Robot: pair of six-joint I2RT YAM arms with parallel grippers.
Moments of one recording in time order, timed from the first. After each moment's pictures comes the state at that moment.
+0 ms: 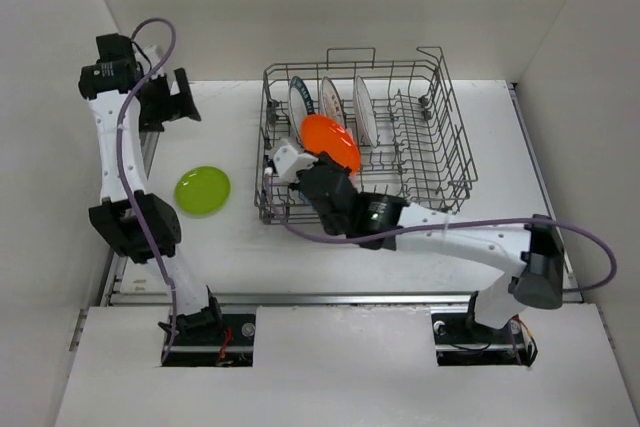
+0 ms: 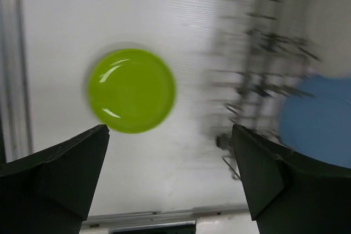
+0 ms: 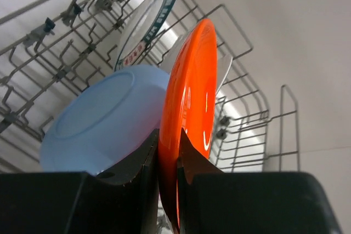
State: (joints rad) left arm 0.27 1.83 2.07 -1.27 0.25 -0.03; right arm 1.20 1.56 1.41 -0.17 0.88 -0.48
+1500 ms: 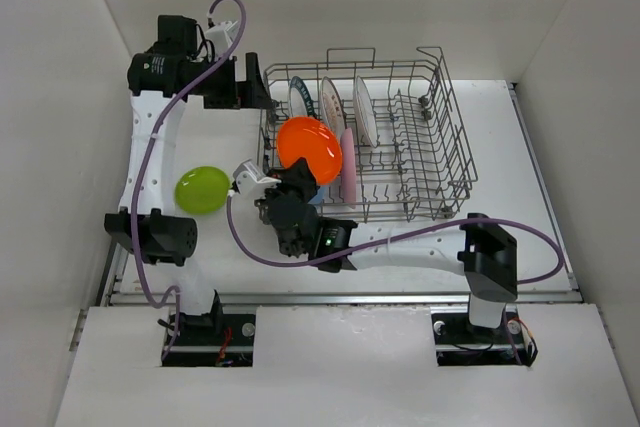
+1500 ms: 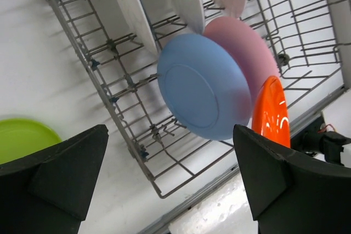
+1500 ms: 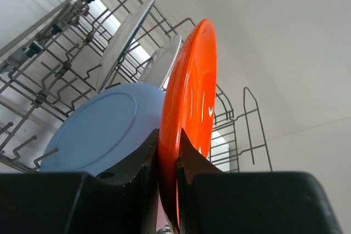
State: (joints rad) left arm -0.08 1.76 2.20 -1.27 0.56 -0.04; right arm 1.32 1.82 1.43 0.35 1.18 -0.87
